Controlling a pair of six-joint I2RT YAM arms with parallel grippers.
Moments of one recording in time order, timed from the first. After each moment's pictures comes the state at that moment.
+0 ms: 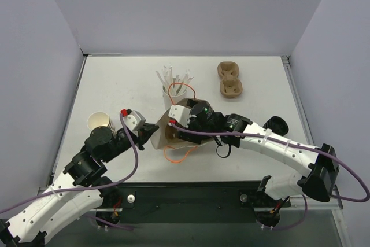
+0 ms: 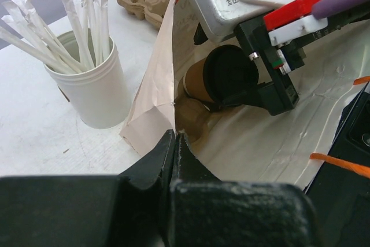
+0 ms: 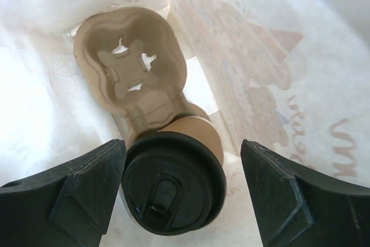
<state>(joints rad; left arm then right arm) -0.76 0.54 0.63 -0.18 0.10 -0.03 0.99 1.33 1.10 -0.50 0.21 -0.50</state>
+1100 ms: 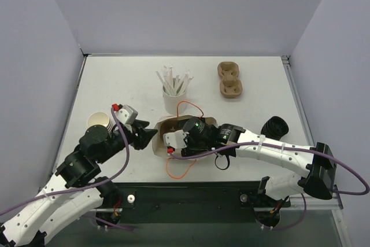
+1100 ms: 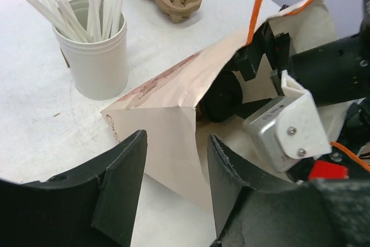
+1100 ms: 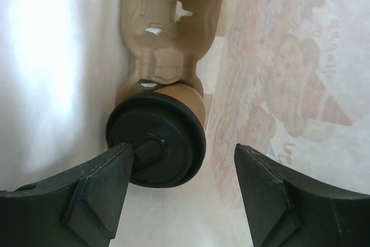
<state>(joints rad) -0.76 0.53 0.71 -0.32 0.03 -0.18 1.12 1.34 1.05 -0.58 0.28 -0.84</state>
